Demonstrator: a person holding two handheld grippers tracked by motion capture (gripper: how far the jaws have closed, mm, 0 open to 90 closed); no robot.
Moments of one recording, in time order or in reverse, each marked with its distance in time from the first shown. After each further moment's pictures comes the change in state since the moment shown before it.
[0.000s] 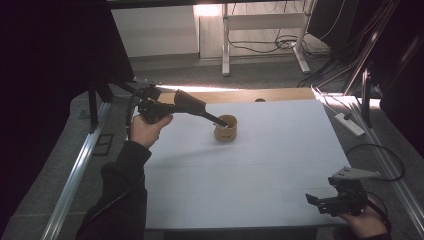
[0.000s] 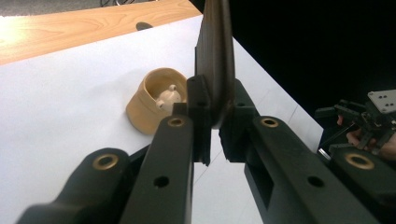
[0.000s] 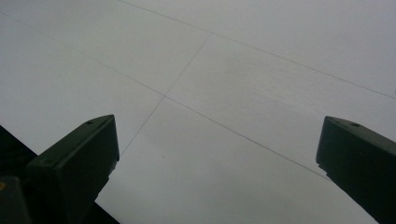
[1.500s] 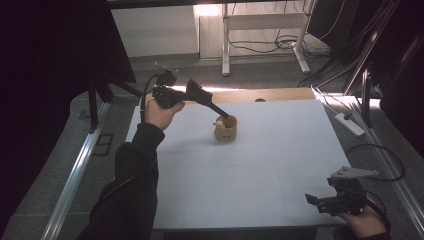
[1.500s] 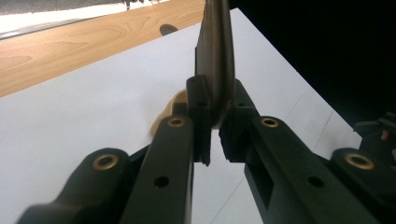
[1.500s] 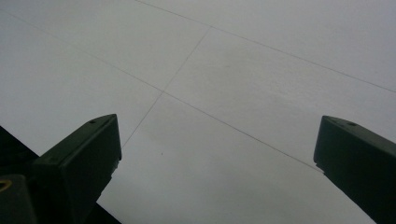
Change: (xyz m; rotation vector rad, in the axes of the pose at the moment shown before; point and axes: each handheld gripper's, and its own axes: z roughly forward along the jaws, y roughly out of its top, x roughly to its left) left arm 0.010 0.043 0.038 0.076 0.098 0.025; right arm 0.000 0.001 0.002 0.023 -0.003 0.004
